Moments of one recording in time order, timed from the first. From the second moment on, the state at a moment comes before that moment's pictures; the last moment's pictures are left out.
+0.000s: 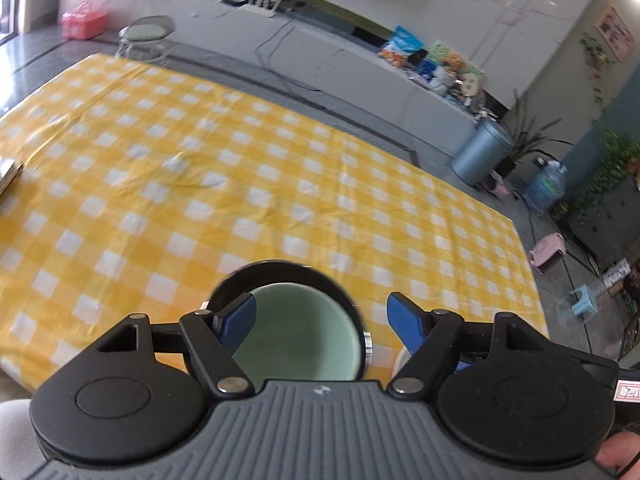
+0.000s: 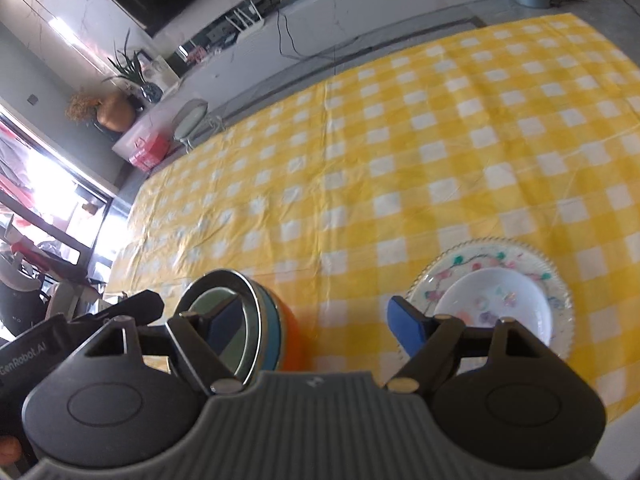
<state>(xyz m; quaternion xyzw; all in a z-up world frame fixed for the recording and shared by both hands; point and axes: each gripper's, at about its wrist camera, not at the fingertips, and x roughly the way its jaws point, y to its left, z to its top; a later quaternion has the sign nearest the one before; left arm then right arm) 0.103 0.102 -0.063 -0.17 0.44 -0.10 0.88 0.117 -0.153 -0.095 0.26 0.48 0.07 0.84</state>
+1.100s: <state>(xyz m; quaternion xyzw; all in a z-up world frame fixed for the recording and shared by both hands) 0.134 0.142 -0.137 -0.20 0.56 -0.05 0.81 0.170 -0.084 -0.173 0.28 0.59 0.07 0.75</state>
